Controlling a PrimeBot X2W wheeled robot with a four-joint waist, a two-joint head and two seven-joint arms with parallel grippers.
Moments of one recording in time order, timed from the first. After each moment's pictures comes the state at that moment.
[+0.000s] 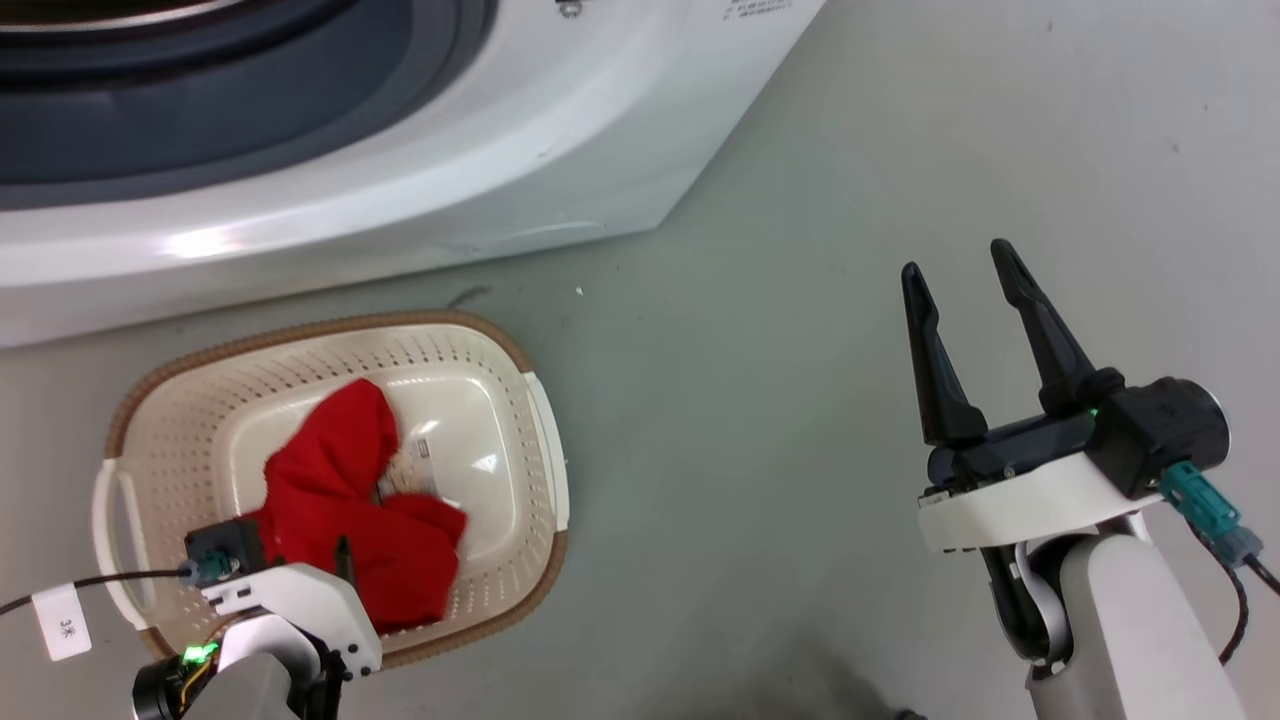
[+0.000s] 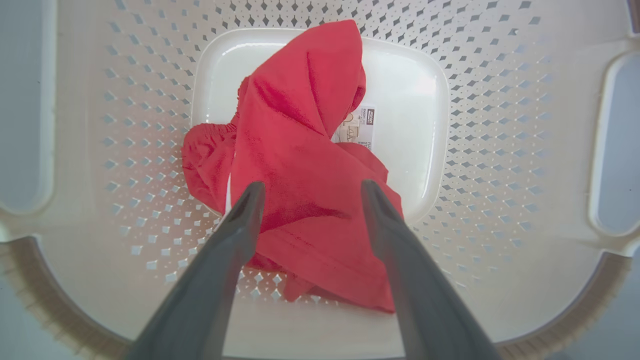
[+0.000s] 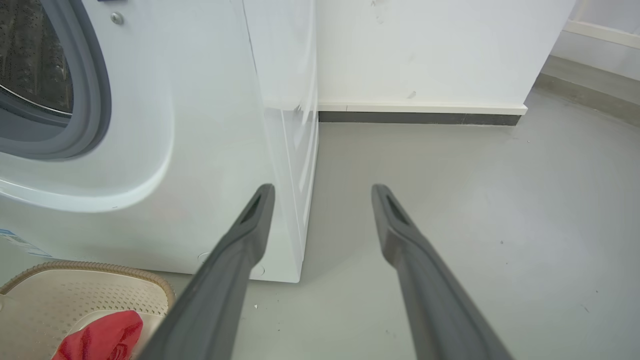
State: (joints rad) left arm -0.55 0.21 -0.13 1.25 -0.48 -0.04 -0.26; right arm -0.29 -0.05 0.14 0.08 0.12 0.13 -0.26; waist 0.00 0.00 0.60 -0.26
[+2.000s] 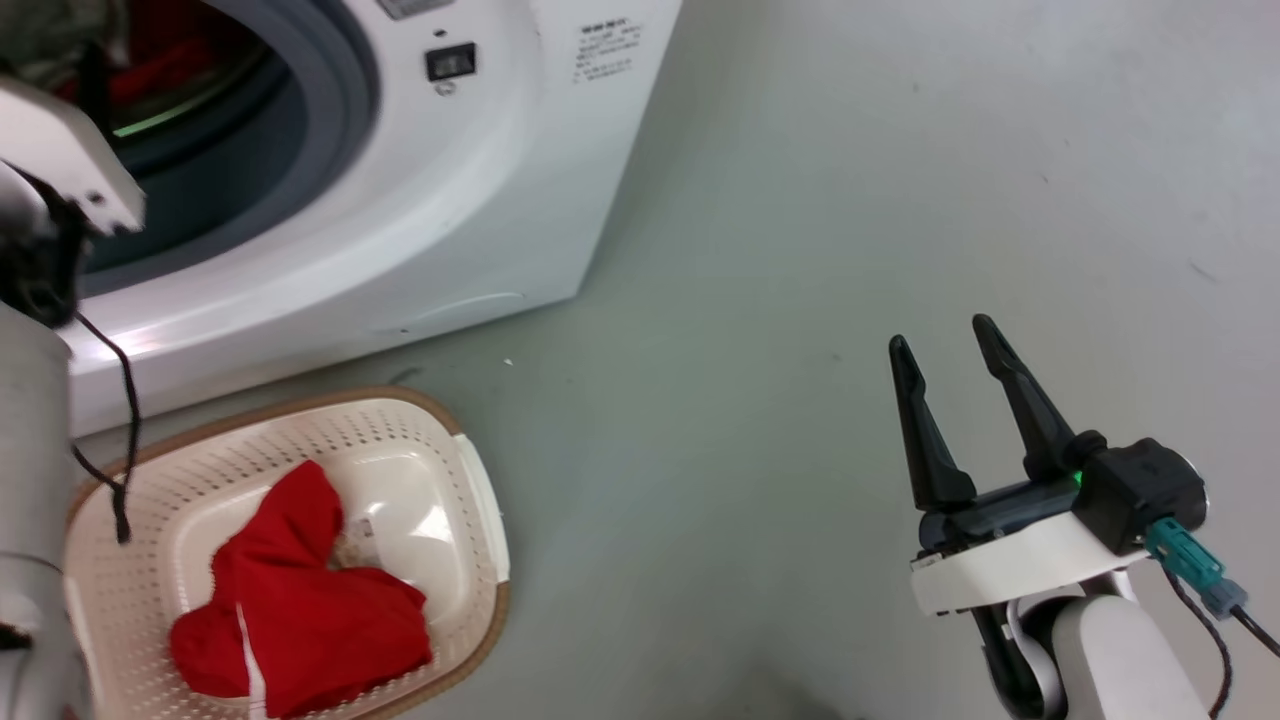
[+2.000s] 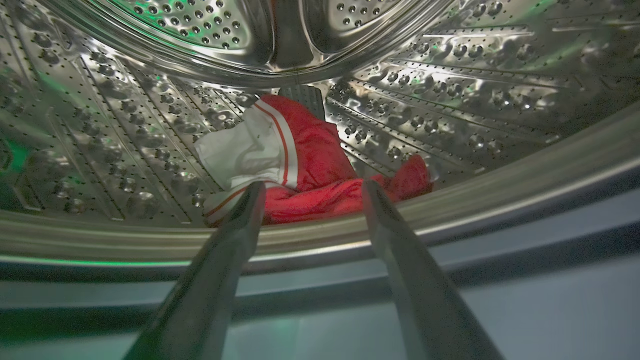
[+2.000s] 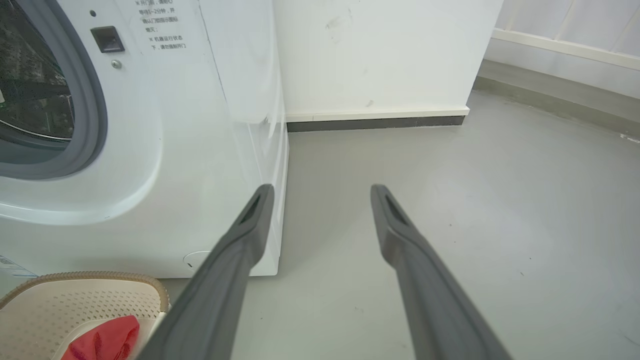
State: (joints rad) left arm -1.01 0.43 -0.02 0.91 -0.34 -0.10 0.09; right arm -0.18 -0.05 0.15 0.05 0.14 0.13 -0.23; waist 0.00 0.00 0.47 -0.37
